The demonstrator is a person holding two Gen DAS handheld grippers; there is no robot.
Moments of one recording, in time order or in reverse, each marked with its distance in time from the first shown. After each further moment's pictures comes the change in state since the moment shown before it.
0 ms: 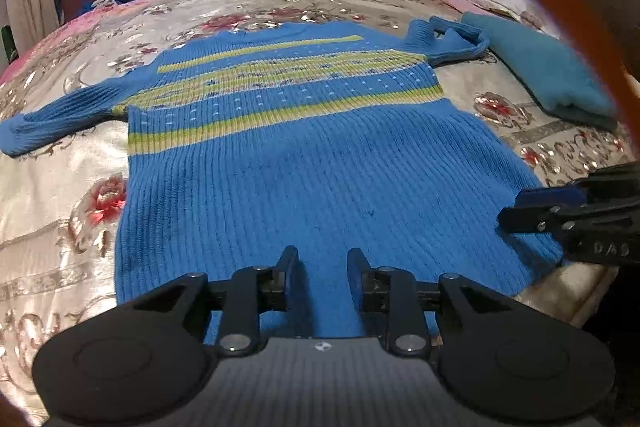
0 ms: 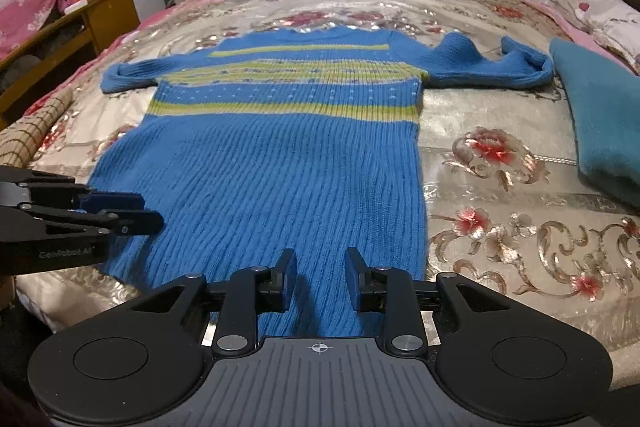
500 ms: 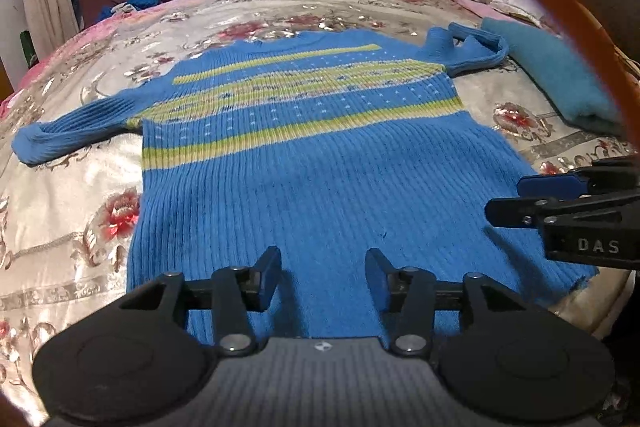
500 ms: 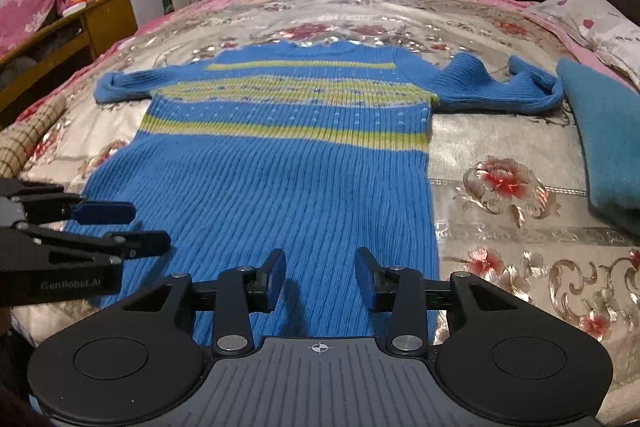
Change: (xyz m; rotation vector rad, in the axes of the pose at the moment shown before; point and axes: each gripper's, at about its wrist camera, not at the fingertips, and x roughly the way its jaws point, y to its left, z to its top) left arm 0.001 -0.009 0.011 0.003 -0.018 0.078; right arm 0.012 0.004 0.017 0.007 -0.049 -0.021
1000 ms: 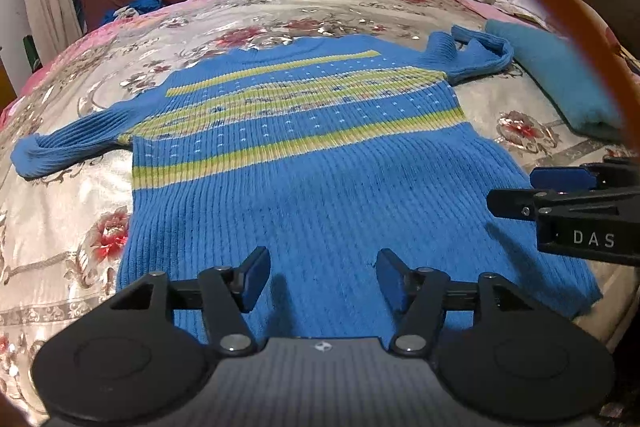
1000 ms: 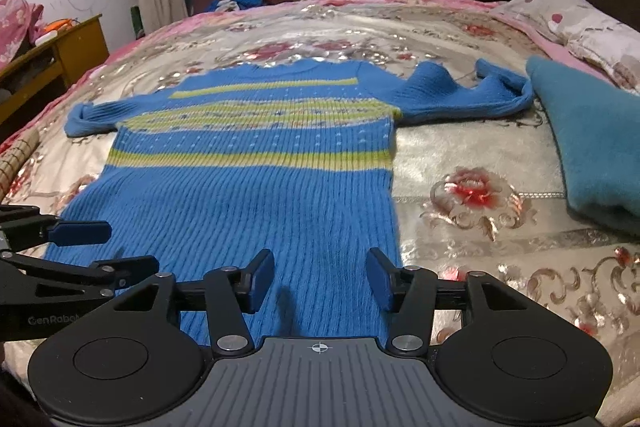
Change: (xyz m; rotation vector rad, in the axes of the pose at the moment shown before) left arm 0.011 -0.012 0.016 -0.002 0.002 0.023; right arm 0.005 -0.014 0.007 0.053 -0.055 -0.069
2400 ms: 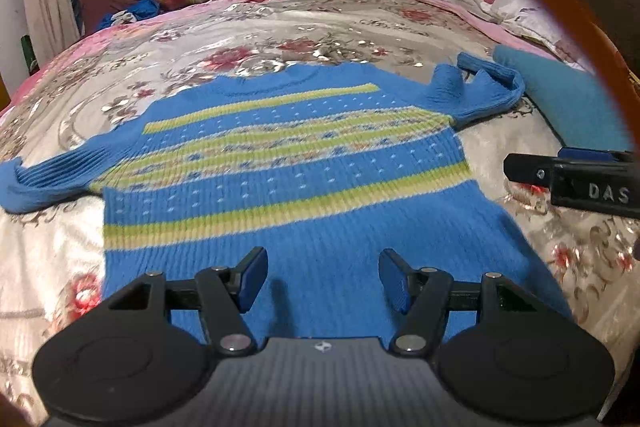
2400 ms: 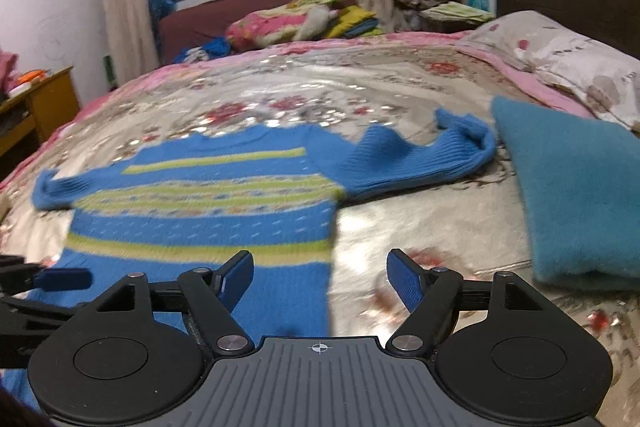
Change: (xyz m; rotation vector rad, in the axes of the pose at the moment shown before) left arm 0.030 -0.010 0.050 -0.023 -0.027 -0.016; right arm 0.016 -0.051 0.047 0.092 -0.126 -0.080
